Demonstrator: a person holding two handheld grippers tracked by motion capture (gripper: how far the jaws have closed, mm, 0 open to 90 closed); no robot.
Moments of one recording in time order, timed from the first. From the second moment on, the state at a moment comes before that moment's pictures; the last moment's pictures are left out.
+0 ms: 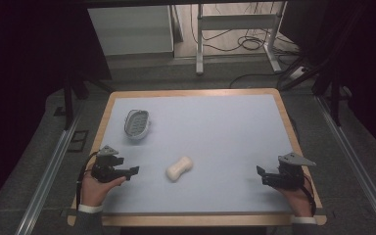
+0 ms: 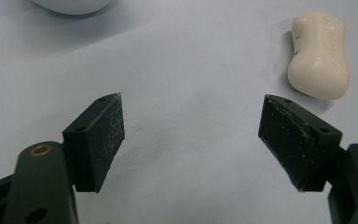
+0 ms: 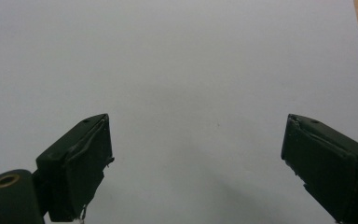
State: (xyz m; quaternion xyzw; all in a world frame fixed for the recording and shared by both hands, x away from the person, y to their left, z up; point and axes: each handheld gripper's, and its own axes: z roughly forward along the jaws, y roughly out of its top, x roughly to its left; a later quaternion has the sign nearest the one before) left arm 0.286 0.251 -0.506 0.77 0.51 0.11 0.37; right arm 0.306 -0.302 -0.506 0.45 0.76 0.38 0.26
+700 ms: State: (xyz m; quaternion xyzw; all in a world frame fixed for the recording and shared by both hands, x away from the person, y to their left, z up) left arm 0.284 0.251 -0.491 0.76 0.51 0.12 0.37; right arm 0.305 -0.308 -0.505 0.46 0.75 0.39 0.26
